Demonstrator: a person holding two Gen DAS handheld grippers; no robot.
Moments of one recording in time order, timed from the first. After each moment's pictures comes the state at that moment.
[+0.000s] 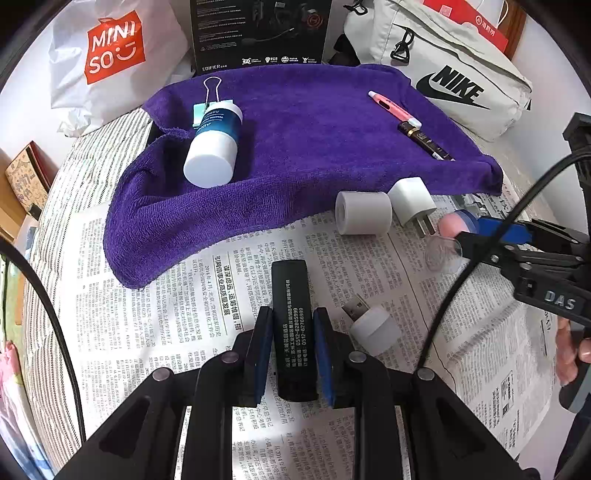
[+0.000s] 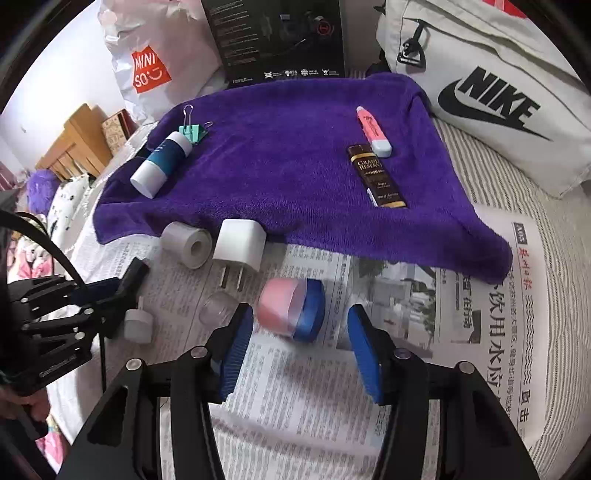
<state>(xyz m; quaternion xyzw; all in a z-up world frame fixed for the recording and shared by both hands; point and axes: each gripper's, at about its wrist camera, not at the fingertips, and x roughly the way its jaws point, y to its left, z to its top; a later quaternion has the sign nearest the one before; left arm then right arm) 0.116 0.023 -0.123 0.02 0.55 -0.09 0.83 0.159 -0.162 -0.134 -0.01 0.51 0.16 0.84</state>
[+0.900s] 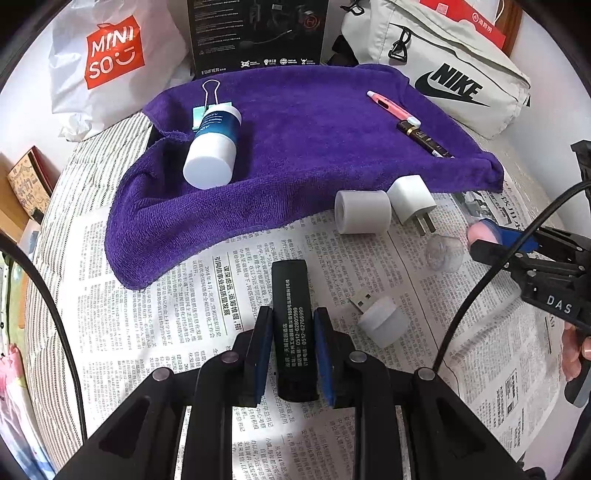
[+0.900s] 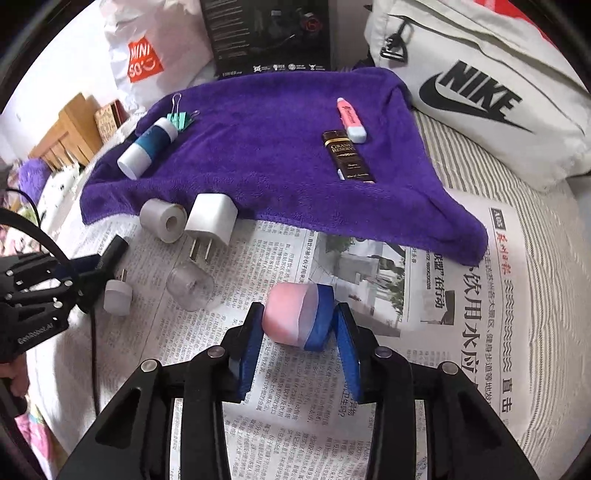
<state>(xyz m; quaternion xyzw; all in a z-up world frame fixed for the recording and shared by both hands) 0.114 0.021 -0.124 0.03 0.54 -0.08 0.84 0.147 -0.184 -0.140 -0.03 0.51 0.15 0.85</state>
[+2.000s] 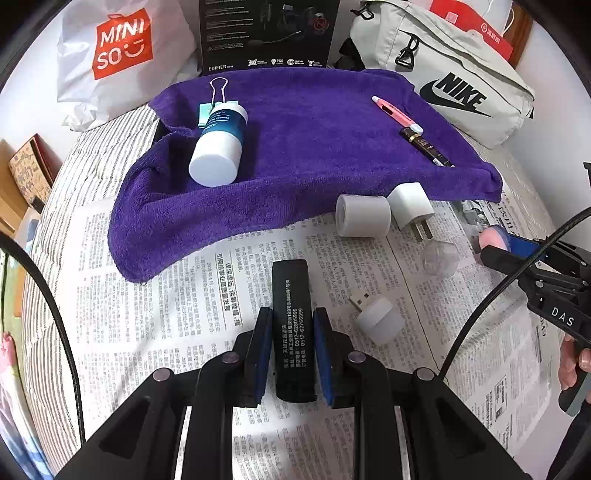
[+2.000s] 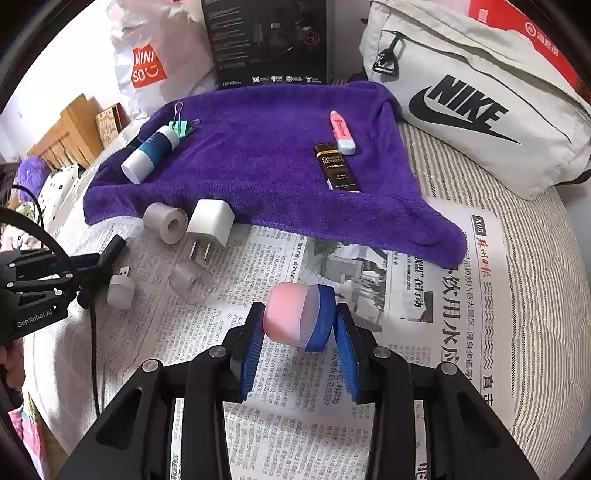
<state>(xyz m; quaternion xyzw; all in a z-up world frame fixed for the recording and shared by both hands) 0.112 0.025 -0.121 0.01 0.55 -0.08 0.83 0.135 -0.188 -0.128 -0.04 0.50 0.14 0.86</state>
